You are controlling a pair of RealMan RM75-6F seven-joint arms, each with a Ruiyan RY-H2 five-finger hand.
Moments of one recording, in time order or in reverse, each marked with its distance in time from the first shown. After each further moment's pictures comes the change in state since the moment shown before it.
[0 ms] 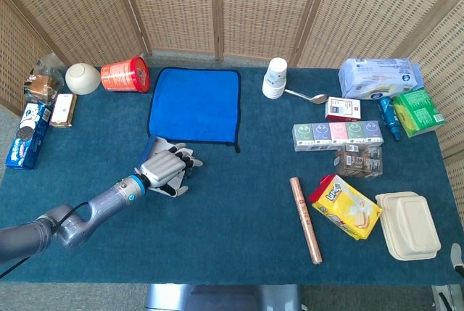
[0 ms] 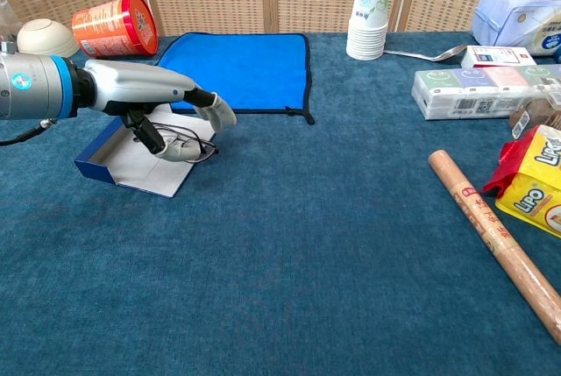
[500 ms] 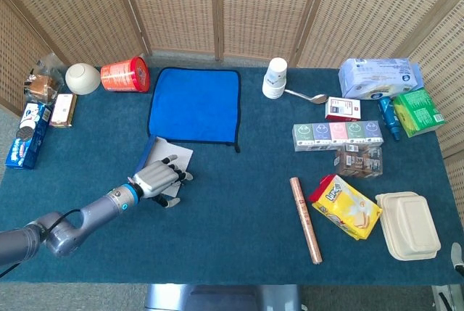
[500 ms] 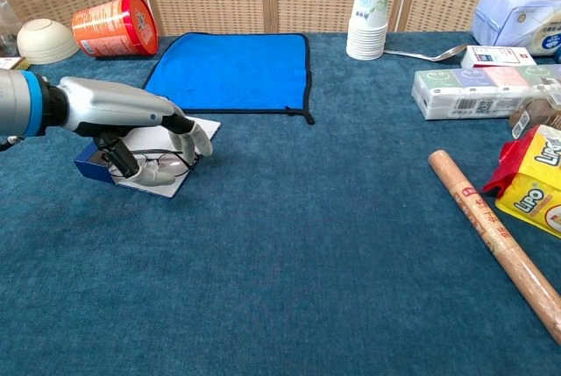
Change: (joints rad) left arm 0.019 0.080 0.046 -0.118 -0.059 -0.033 0.102; right arm 0.002 -0.005 0.002 0.008 -0.008 0.004 0.008
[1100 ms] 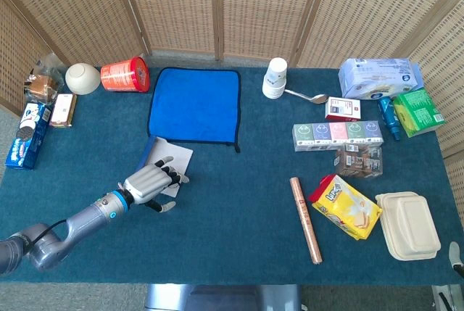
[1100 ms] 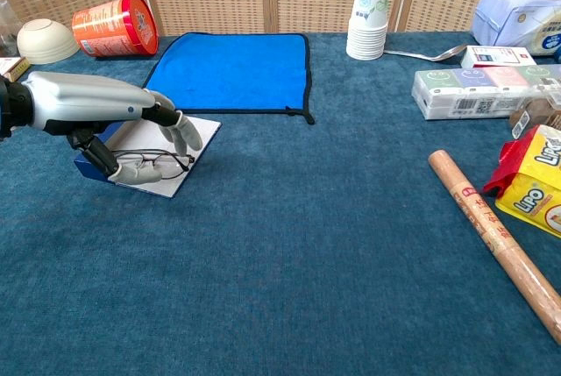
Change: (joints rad) left arm 0.063 0.050 0.027 -0.061 0.119 0.116 -0.064; right arm 0.001 0.000 -0.002 -0.007 -0.007 0.003 -0.008
